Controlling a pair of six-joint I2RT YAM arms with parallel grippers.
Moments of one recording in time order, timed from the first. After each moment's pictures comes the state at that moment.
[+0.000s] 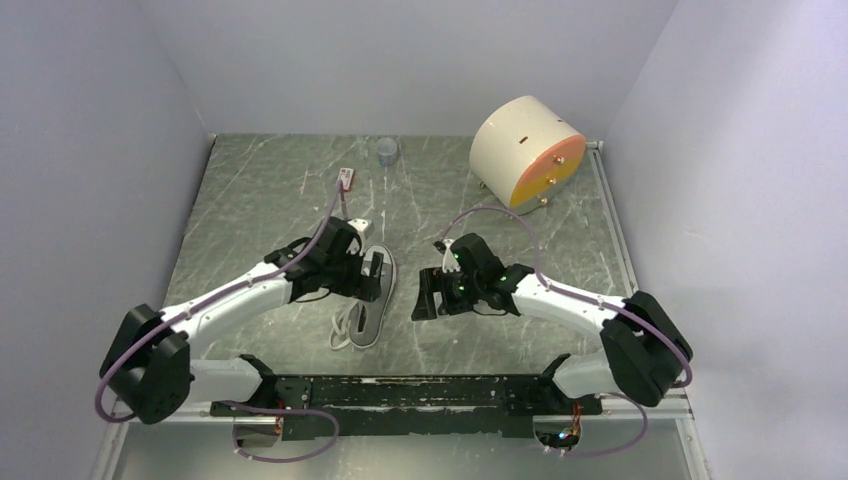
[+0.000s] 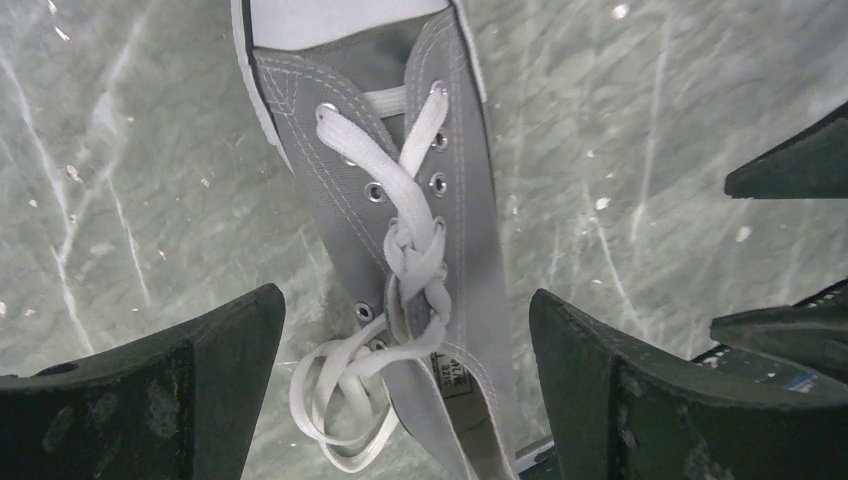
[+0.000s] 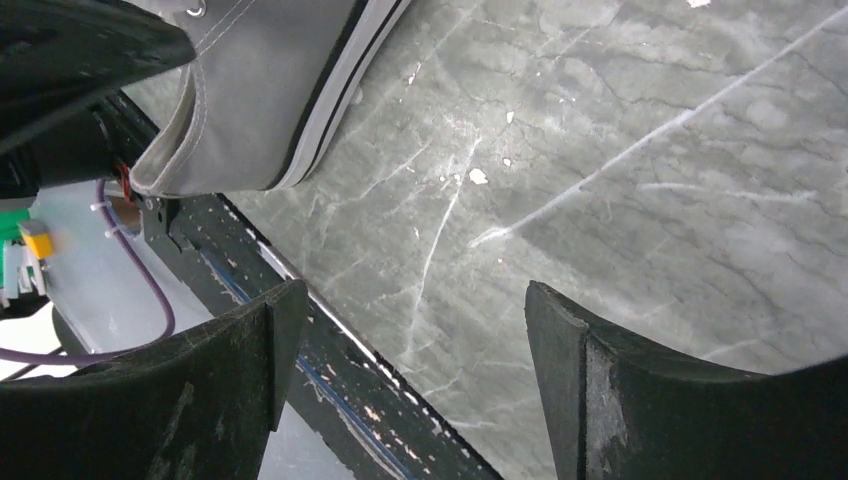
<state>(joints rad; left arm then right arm) -0.66 1.23 0.77 -0.43 0.04 -0.37 0.74 1.32 0.66 -0.21 -0.38 0.53</state>
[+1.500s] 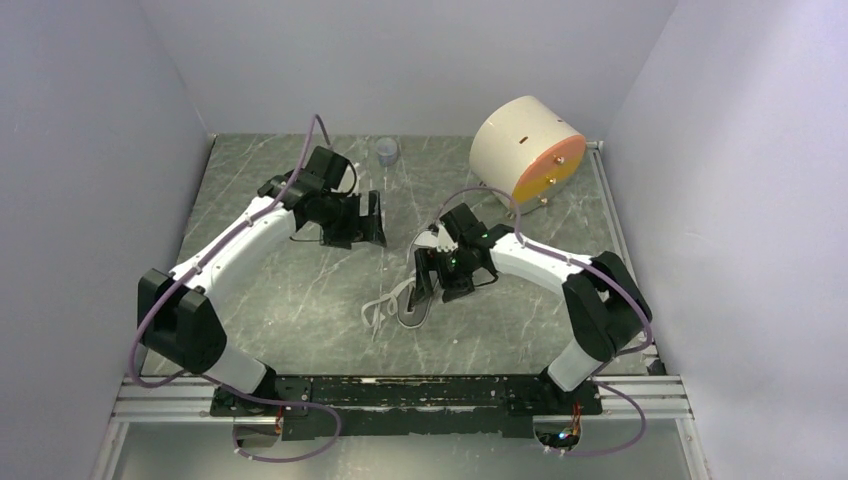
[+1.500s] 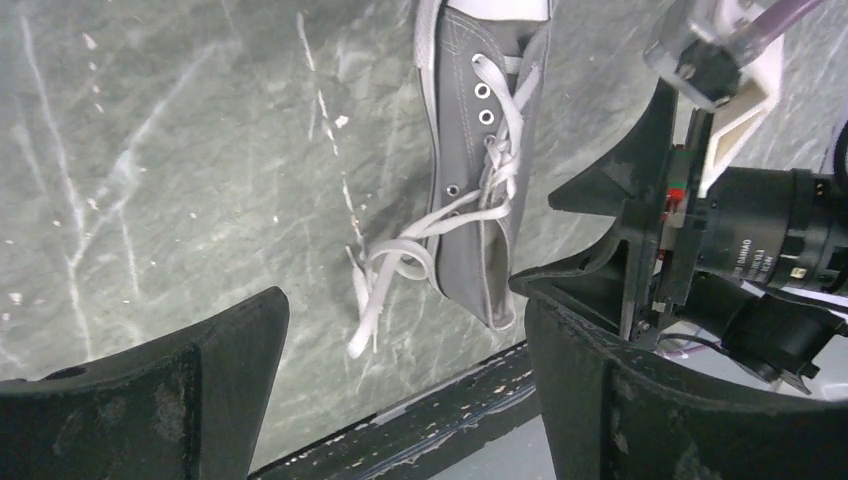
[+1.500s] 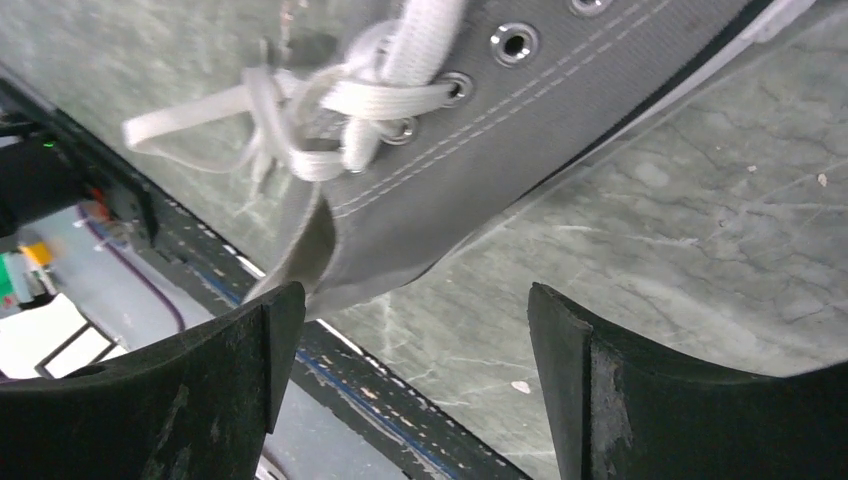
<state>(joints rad) -0.49 1.50 1.31 -0.79 0.26 -0.49 0.64 1.59 0.97 -0.50 -0.45 0.44</state>
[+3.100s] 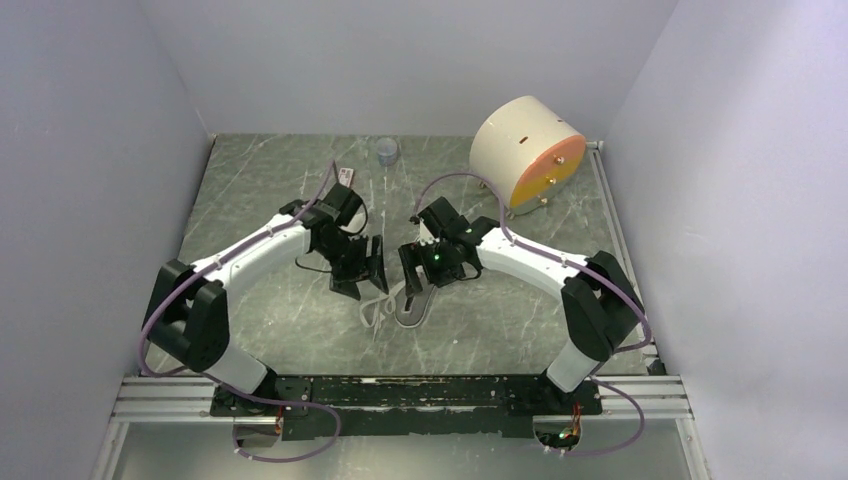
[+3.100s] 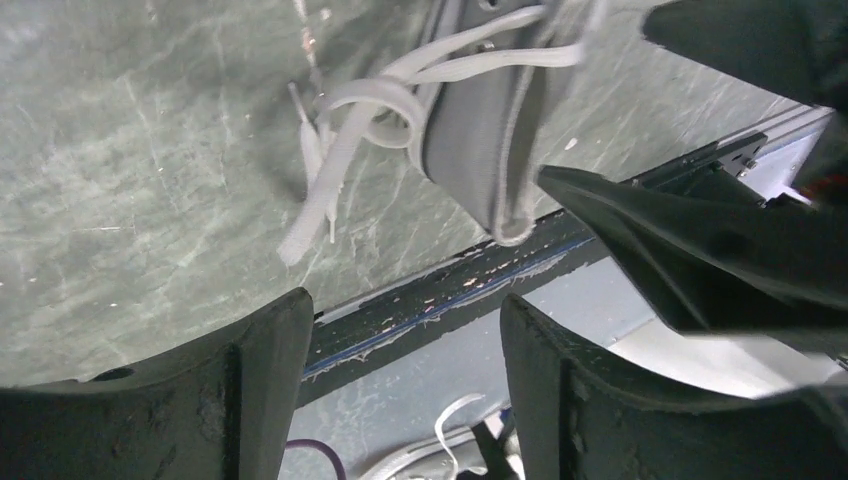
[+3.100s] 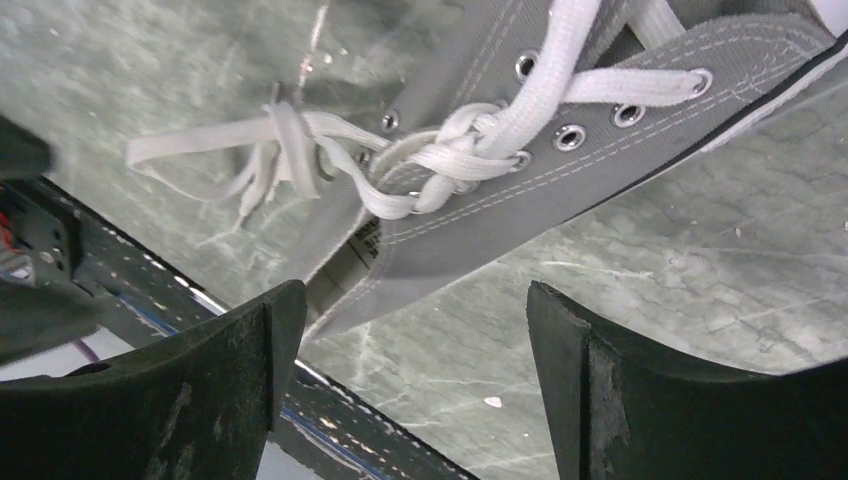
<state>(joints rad) -0.56 1.53 1.16 -0.90 0.40 -0.59 0.75 1.65 1.13 -0.60 -0.23 0.34</state>
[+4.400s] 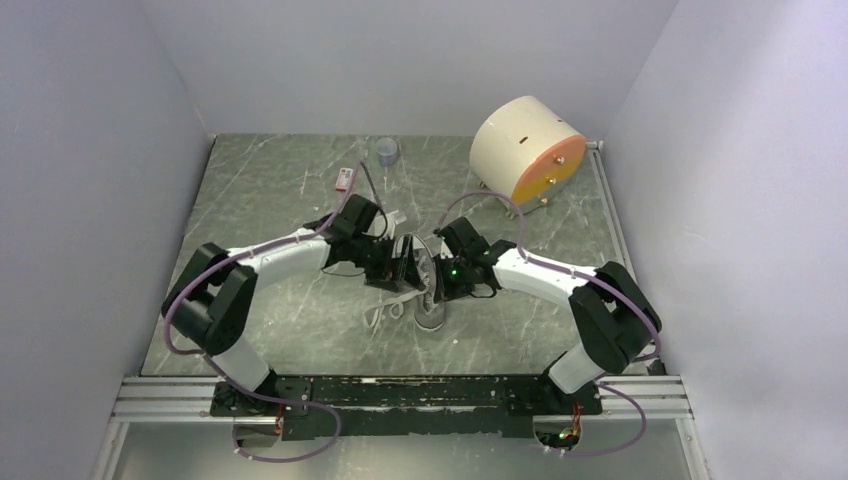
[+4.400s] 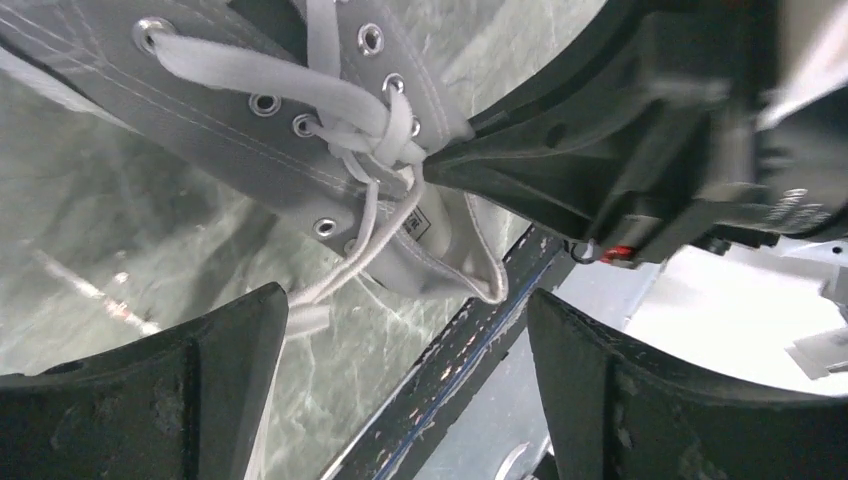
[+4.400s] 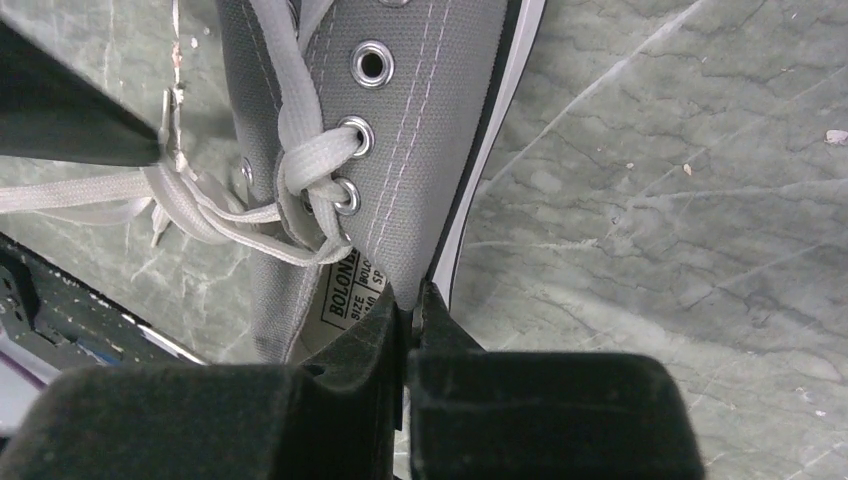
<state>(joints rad) -0.62 1.62 1.02 -0.37 0.61 -0.54 0.70 1.55 0.86 -0.39 -0.19 0.44</state>
